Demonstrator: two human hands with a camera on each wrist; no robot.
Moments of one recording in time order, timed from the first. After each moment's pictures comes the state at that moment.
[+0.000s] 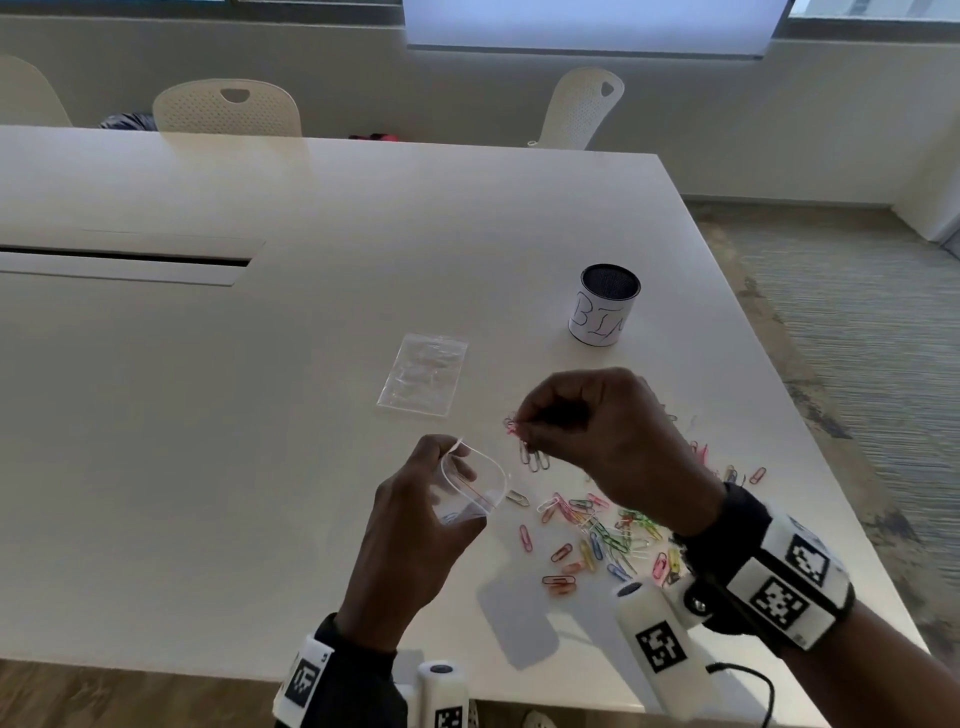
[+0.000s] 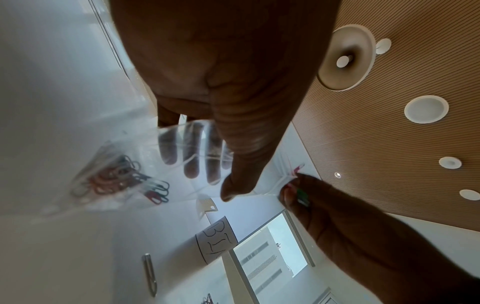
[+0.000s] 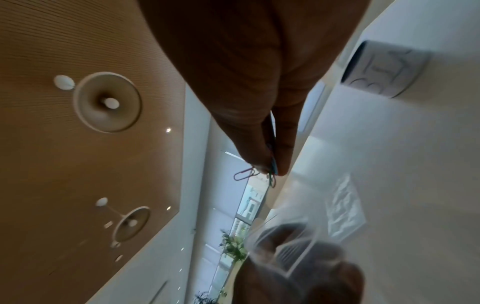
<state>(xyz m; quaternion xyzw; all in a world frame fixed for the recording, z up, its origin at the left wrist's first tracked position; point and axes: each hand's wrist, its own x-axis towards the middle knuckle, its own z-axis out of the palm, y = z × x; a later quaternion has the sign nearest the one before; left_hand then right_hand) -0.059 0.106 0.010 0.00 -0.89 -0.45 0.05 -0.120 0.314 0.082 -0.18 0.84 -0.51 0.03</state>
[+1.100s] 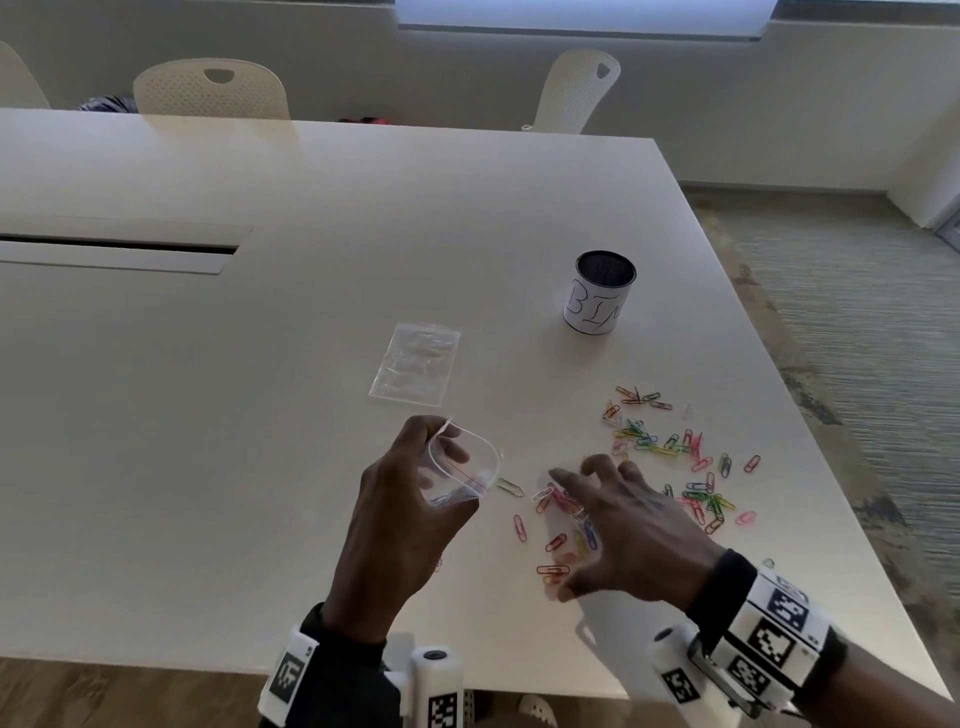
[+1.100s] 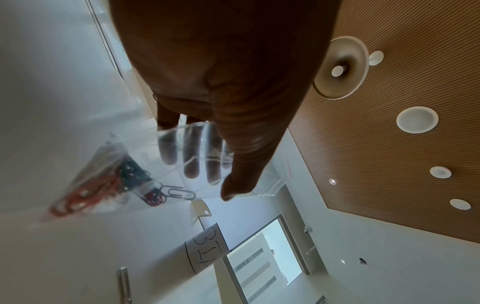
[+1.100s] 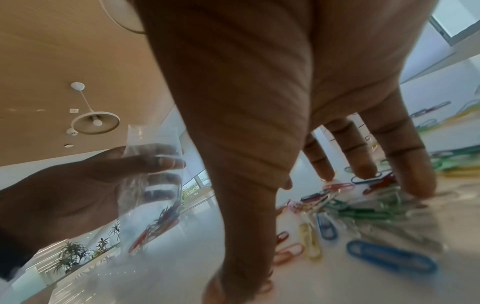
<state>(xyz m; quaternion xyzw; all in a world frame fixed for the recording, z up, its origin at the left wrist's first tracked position) -0.061 0.104 0.017 0.02 -0.88 -0.46 0.06 -0.090 0.353 0.002 -0.18 0.96 -0.06 0.22</state>
